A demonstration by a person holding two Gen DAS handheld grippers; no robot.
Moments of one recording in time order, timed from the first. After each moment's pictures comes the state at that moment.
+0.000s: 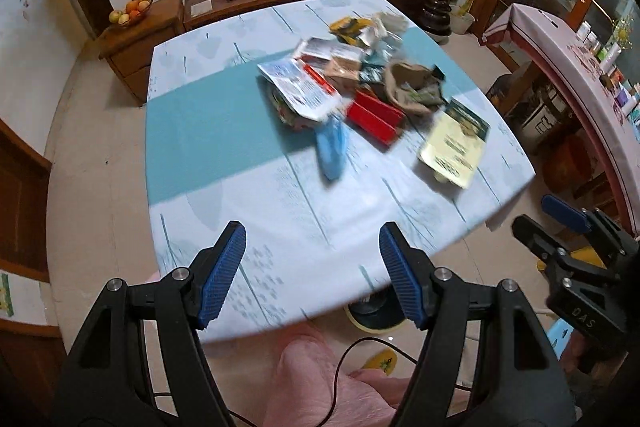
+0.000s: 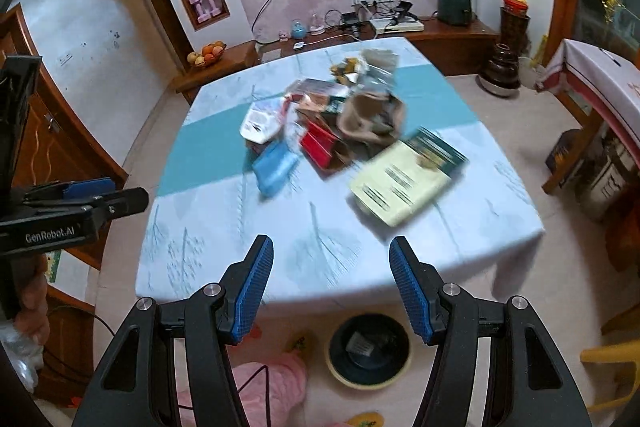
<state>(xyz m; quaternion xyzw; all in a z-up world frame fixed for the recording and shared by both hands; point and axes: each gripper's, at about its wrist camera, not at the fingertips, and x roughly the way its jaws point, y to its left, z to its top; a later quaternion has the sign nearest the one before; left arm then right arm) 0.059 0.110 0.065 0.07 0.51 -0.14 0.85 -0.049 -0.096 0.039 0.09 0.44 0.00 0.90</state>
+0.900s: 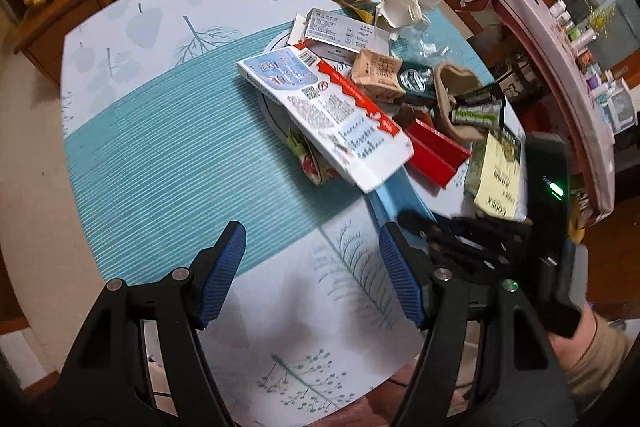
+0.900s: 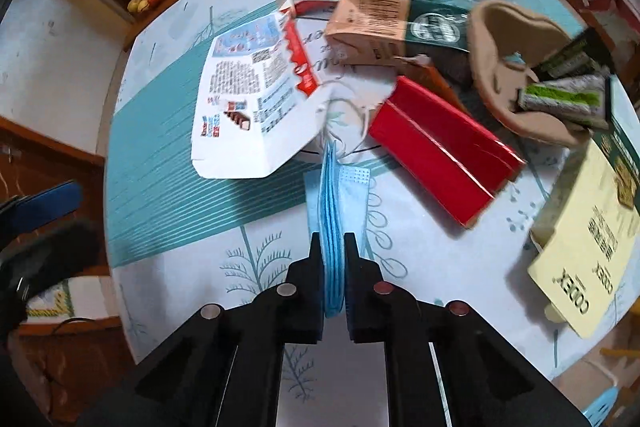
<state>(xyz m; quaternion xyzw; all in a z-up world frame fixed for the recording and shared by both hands) 0.264 0.131 -0.033 0.05 0.60 -0.25 0.76 0.216 -0.020 -0.122 0.18 0.60 -0.04 0.78</state>
